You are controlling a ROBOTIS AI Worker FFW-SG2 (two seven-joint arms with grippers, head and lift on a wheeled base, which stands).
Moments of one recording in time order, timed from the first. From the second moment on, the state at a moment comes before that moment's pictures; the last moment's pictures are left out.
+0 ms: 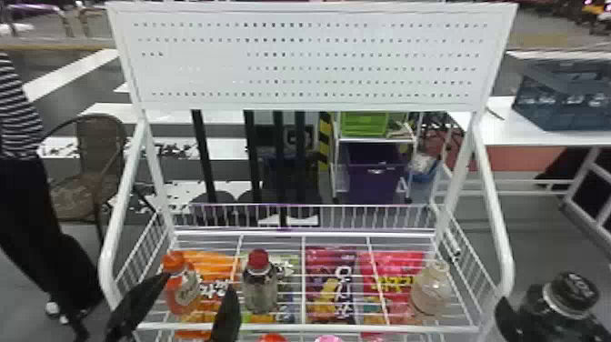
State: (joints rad) left arm 0.65 0.27 -0.13 -2.35 0.08 0.09 0.11; right arm 0.75 -0.14 -0.20 -2.23 -0.23 -0.11 0.23
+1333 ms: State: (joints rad) left arm 0.65 0.27 -0.13 -2.35 0.08 0.10 0.11; right arm 0.74 -0.12 -0.20 -2.26 -0.22 -0.06 0.23
